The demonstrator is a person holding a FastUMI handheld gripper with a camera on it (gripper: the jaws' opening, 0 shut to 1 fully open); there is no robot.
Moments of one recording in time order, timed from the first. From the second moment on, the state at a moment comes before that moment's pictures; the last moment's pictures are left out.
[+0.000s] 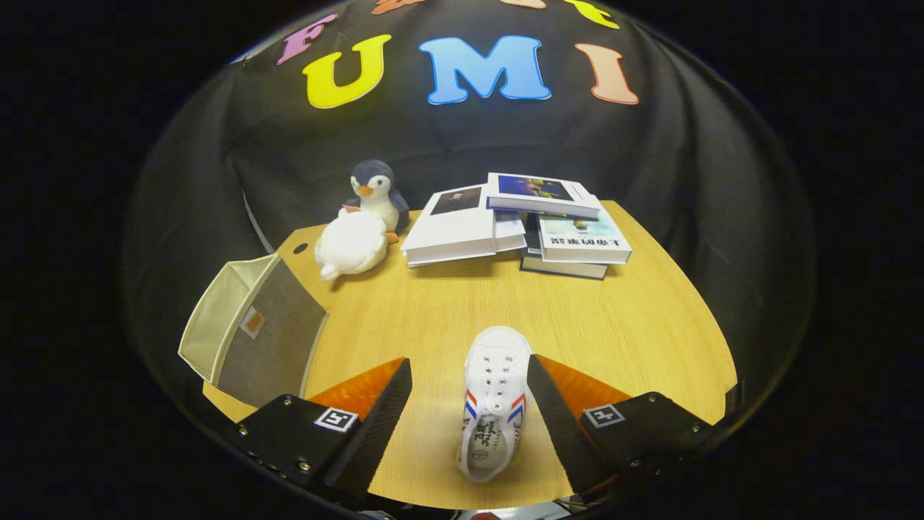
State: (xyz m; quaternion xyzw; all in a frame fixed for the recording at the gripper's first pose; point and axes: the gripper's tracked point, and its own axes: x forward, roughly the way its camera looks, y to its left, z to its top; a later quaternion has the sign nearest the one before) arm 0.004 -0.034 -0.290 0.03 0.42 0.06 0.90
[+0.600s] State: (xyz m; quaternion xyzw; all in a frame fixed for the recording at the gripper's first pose) arm -0.022 -0.081 -0.369 -0.02 0.50 0.04 0.86
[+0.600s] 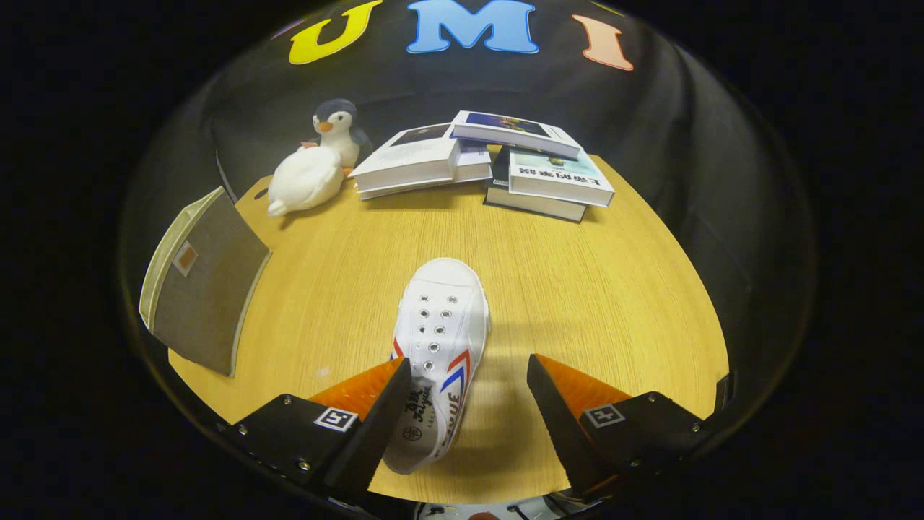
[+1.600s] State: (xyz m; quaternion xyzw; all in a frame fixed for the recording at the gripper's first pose) arm -0.020 -0.088 -0.397 -0.03 0.54 0.00 0.84
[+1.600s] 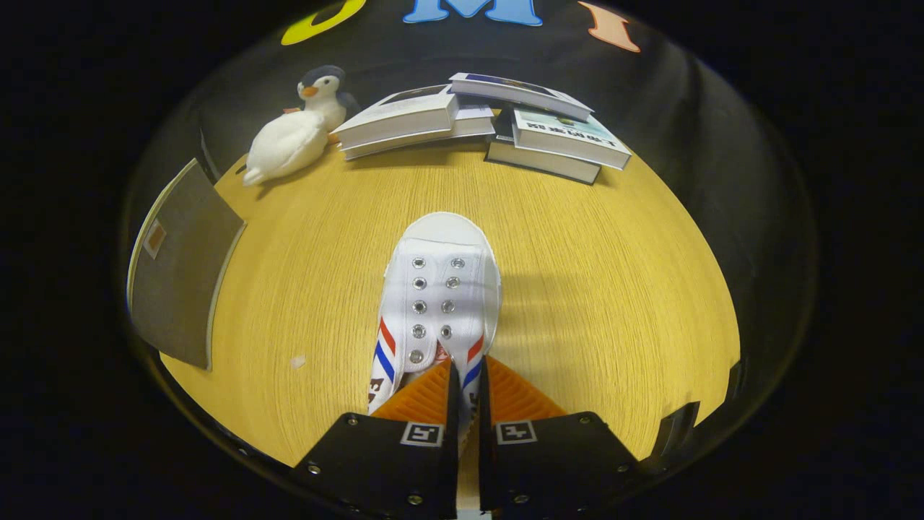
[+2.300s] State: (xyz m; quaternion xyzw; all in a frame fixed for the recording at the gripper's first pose) arm -0.012 -0.038 -0.339 0.06 0.53 0.01 0.84
